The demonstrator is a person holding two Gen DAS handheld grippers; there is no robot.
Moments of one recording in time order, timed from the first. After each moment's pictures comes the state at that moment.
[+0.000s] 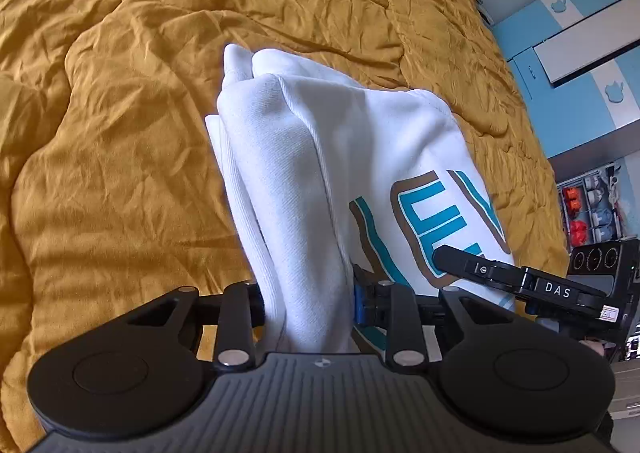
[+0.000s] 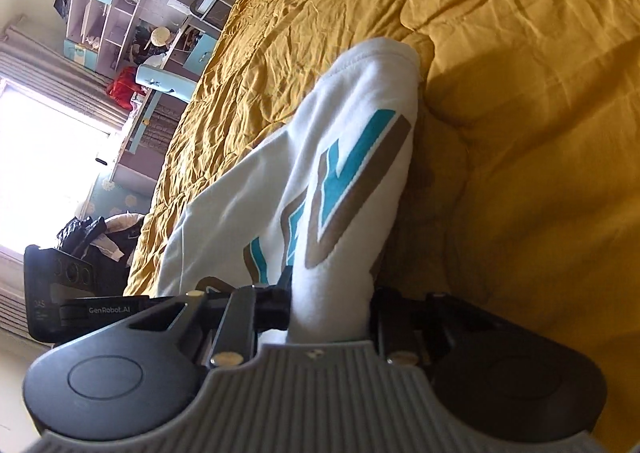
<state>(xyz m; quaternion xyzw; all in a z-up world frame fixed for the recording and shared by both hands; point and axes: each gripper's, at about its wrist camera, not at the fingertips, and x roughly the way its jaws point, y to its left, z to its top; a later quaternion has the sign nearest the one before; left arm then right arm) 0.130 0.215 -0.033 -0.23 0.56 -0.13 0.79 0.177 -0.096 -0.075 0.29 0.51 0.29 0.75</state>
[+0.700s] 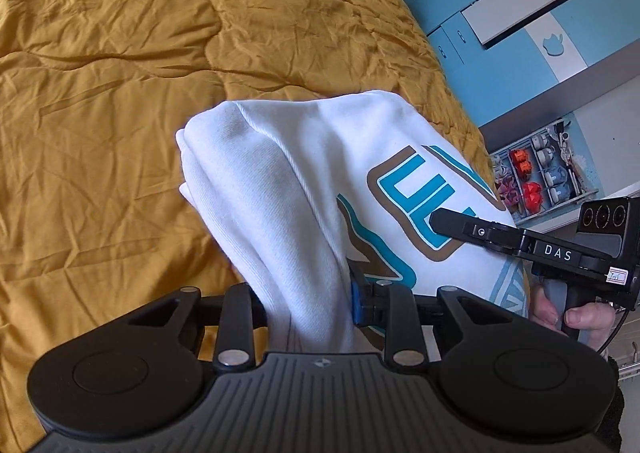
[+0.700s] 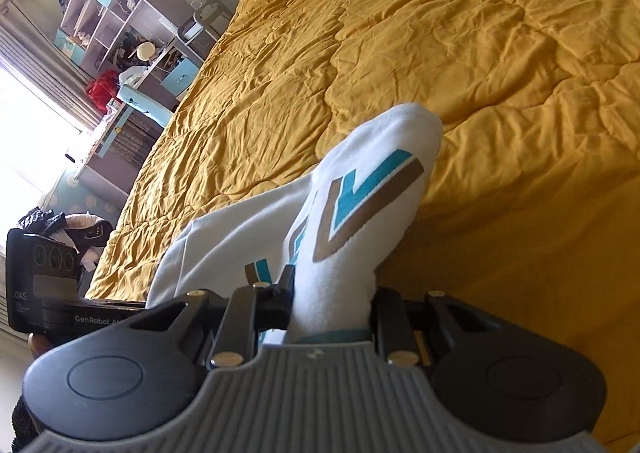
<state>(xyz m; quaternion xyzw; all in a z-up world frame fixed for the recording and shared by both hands) 0.164 0.037 0.003 -0.22 0.53 -0.23 0.78 0.189 -0.274 0.019 0.20 0.48 0.24 0.82</state>
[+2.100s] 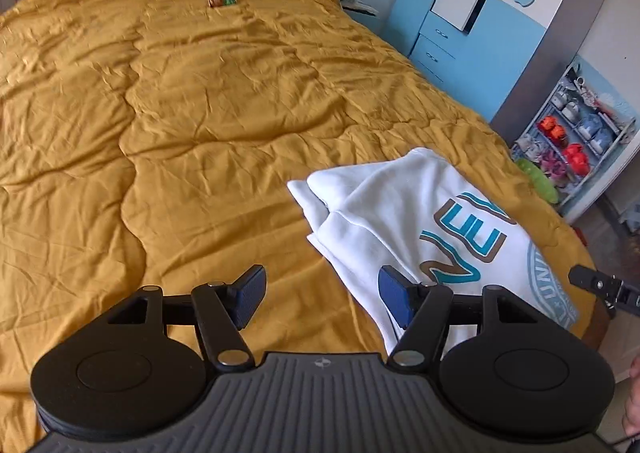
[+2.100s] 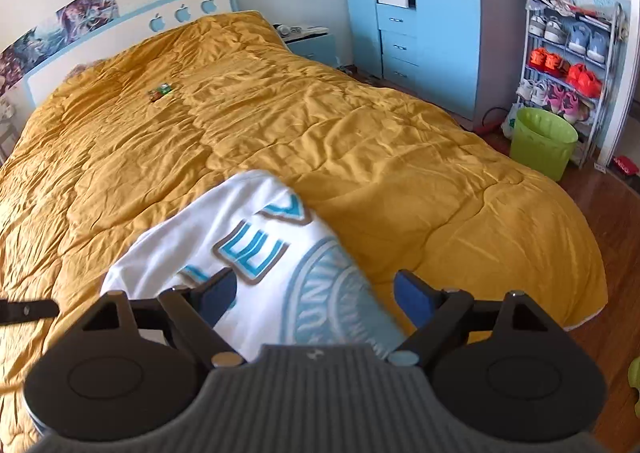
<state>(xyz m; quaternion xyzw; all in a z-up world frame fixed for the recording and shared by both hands) 0.113 -0.099 0.036 -0.04 0.42 -0.18 0.89 -0.014 -0.422 0.055 0.13 0.36 -0.15 0.91</state>
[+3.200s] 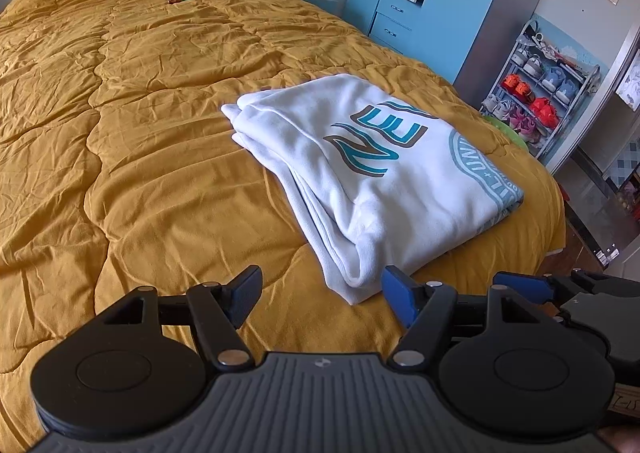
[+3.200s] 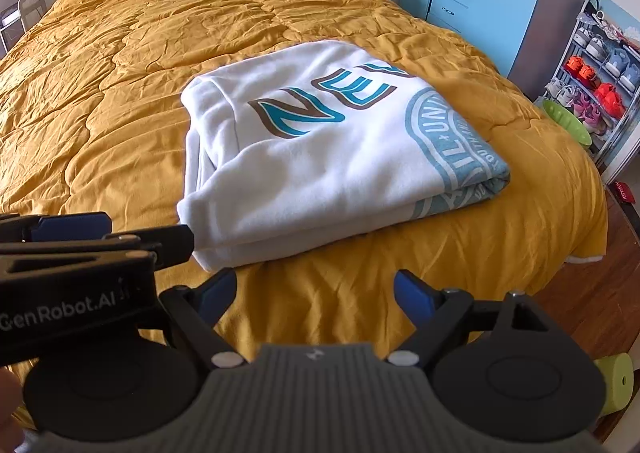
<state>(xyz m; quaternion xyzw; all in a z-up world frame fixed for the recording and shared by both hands) 0.003 -0.136 0.004 -0.01 0.43 -0.23 0.87 -0.055 -0.298 0.001 0.03 0.47 -0.11 0.88</state>
